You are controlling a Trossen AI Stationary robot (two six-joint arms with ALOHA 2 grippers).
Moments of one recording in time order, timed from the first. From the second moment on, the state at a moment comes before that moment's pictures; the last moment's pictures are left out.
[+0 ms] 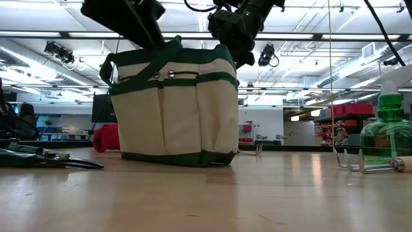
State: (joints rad) left arm -0.43 1.49 1.09 -0.48 -0.36 0.01; right arm -0.16 1.78 1.60 -0.84 0.01 0.17
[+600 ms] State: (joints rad) left arm -0.41 1.47 1.29 -1.06 -0.63 -0.18; right arm -0.16 1.78 1.60 -0.87 0.01 0.16
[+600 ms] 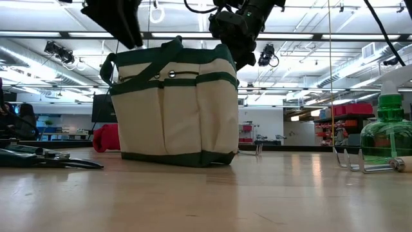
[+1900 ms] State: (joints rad) left arm 0.28 1.16 0.98 -1.04 -0.29 -0.27; right arm -0.16 1.78 1.60 -0.95 0.01 0.16
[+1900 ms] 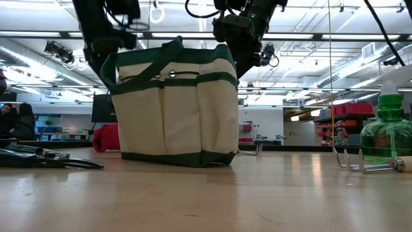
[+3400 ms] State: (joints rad) left arm 0.58 1.53 0.86 -0.63 0.02 -0.27; right arm -0.16 1.78 1.60 -0.93 0.07 0.13
